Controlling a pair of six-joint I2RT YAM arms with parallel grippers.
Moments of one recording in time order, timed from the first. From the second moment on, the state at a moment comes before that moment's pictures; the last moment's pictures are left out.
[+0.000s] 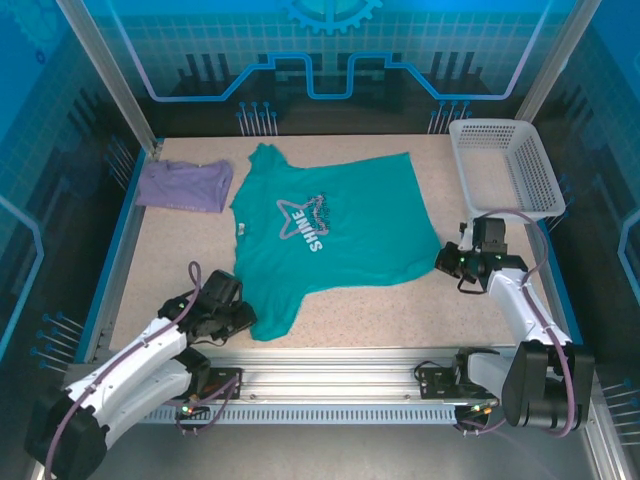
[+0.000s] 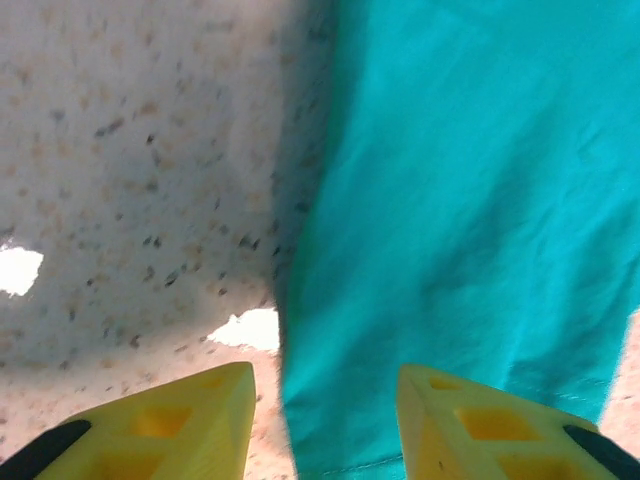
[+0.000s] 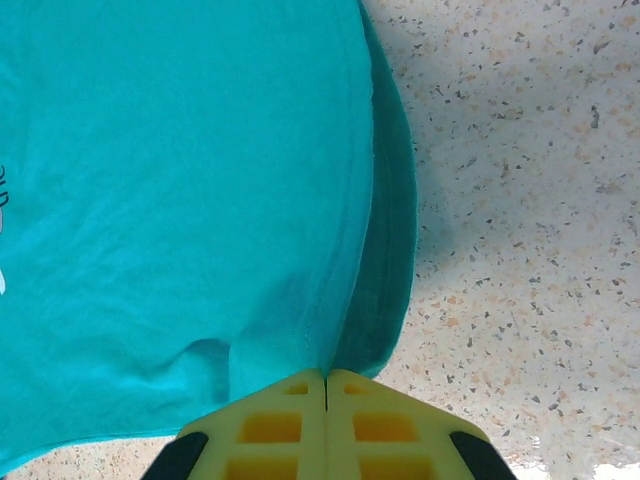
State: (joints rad) left arm -0.47 0.78 0.38 -0.79 0.07 -1.00; right arm -0.10 1.12 0.65 -0.54 -0.29 0.38
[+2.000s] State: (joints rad) left arm -0.29 0.89 1.82 -0.92 -0.24 -0.43; right arm -0.28 0.78 1.50 -0.78 -0.35 0.42
